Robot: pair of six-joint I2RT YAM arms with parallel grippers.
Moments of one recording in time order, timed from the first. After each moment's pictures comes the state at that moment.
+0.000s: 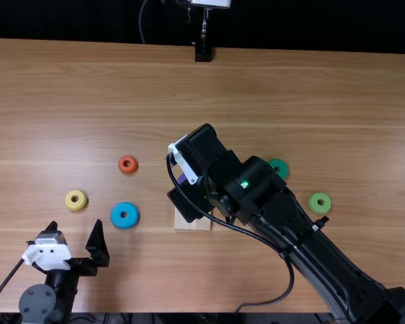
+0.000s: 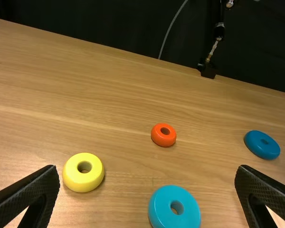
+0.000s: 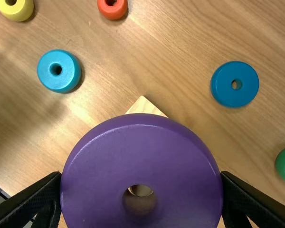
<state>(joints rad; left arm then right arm) -0.06 0.01 0.08 -0.24 0.01 -0.29 0.72 1.74 1.71 -1.11 -0.02 -0.01</state>
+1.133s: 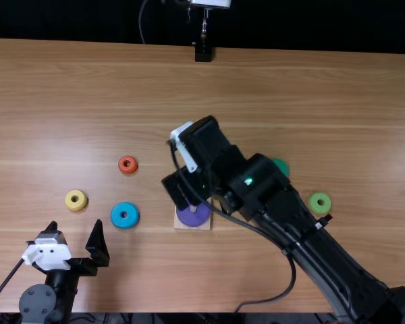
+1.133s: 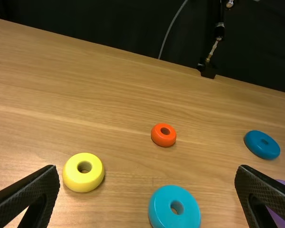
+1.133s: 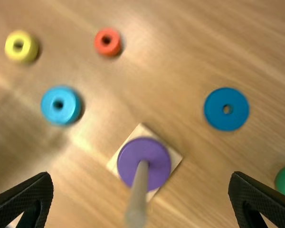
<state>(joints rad) -0.06 0.01 0.08 -0.24 0.01 -0.29 0.66 1.74 1.71 -0.98 -0.01 0.07</state>
